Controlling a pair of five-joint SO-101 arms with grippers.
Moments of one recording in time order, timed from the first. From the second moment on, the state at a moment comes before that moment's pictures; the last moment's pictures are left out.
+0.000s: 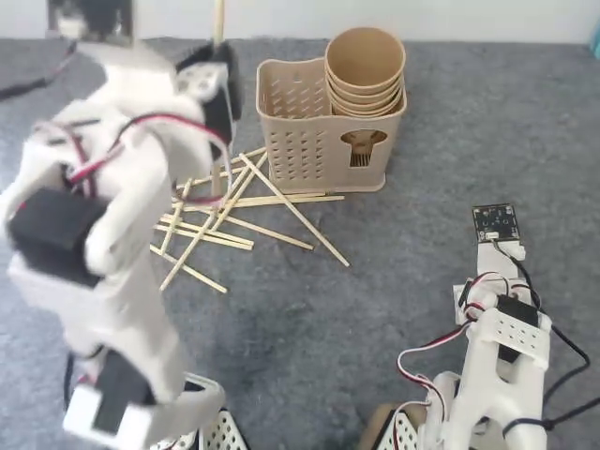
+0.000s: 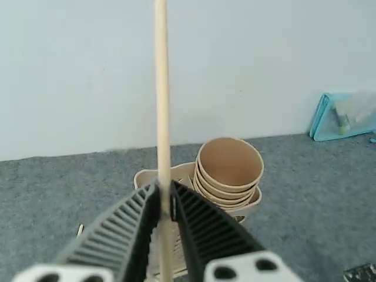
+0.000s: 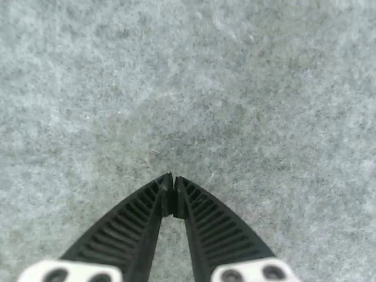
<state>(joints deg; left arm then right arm) 10.4 -11.2 -51.3 98.2 13.8 20.8 -42.1 75.3 40.7 26.3</state>
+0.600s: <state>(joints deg) 10.4 -30.8 20.5 30.4 13.9 20.8 -42.1 75.3 40.7 26.3</state>
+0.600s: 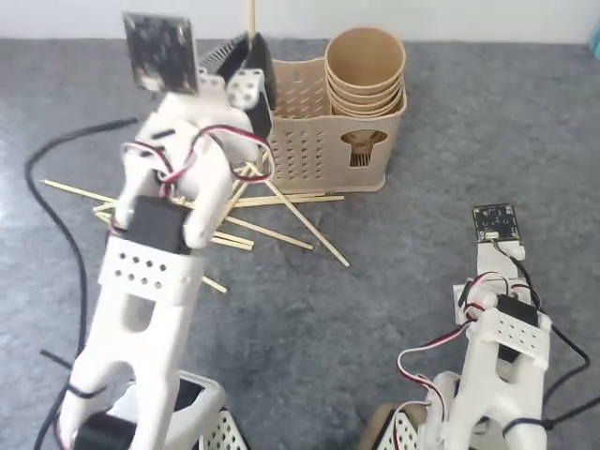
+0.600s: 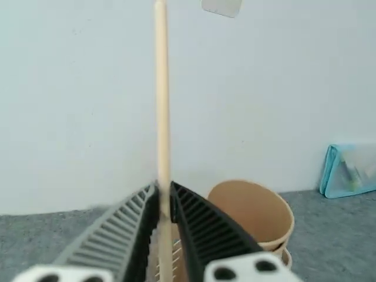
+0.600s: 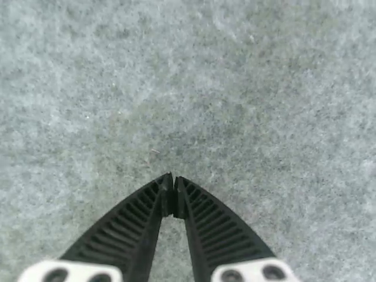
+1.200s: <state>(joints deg) 12.0 -23.9 21.8 6.6 13.9 20.8 -42.1 75.3 40.7 26.3</state>
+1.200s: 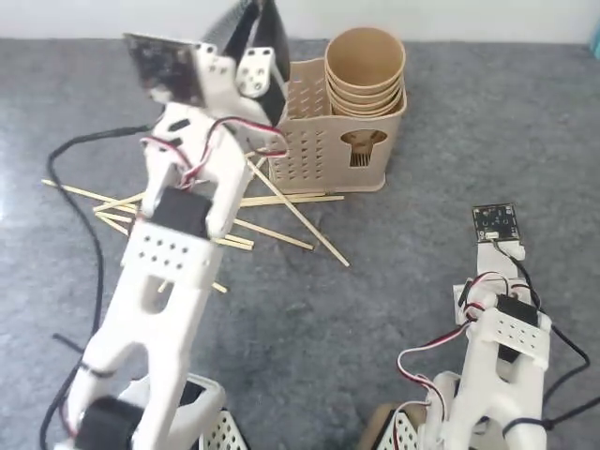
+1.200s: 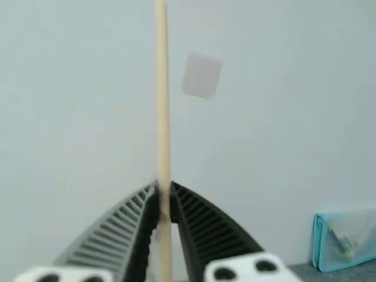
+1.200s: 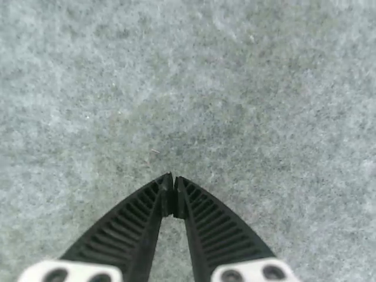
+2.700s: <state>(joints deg) -10.1 -52.4 21.8 57.2 11.3 19.5 -42.1 74.7 44.0 26.3</state>
